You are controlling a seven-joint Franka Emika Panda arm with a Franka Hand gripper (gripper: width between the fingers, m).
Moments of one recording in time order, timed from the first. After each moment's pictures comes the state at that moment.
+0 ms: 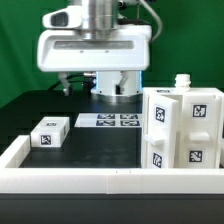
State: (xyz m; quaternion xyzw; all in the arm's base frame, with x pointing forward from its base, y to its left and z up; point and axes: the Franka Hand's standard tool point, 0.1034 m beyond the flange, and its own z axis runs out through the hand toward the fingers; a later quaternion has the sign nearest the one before) arm 0.462 -0.122 0.097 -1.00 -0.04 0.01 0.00
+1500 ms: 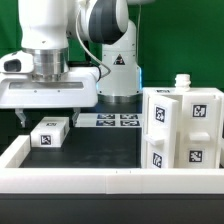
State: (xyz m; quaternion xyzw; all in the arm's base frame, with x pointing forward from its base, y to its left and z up) arm 0.423 -0.174 0.022 -1.00 -0.06 0.04 -0.01
